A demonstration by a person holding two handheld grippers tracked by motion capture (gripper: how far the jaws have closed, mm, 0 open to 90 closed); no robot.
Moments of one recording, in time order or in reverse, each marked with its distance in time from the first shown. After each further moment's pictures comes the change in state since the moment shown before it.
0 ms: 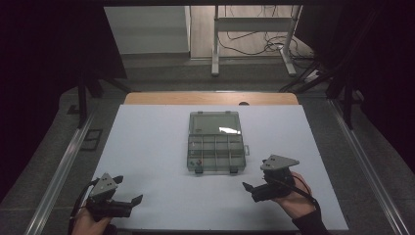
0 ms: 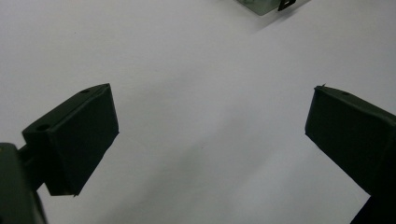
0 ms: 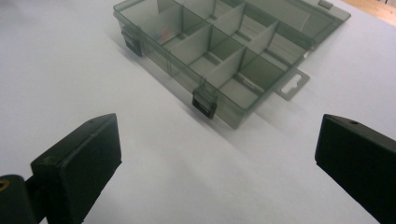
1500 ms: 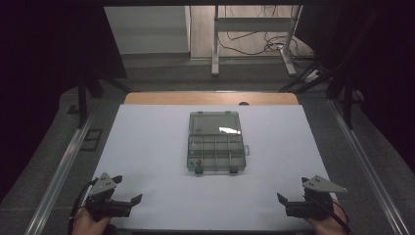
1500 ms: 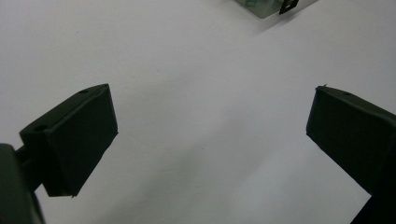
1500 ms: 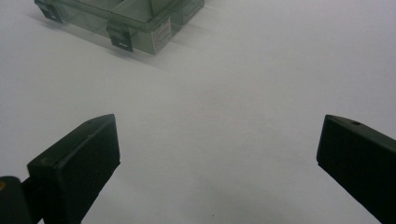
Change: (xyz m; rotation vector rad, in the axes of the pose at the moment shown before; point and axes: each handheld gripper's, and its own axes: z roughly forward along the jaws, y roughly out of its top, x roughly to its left) left arm 0.002 0.000 -0.001 -0.009 -0.001 -0.017; right arm -0.027 -0.088 -0.053 -0.053 -0.185 0.214
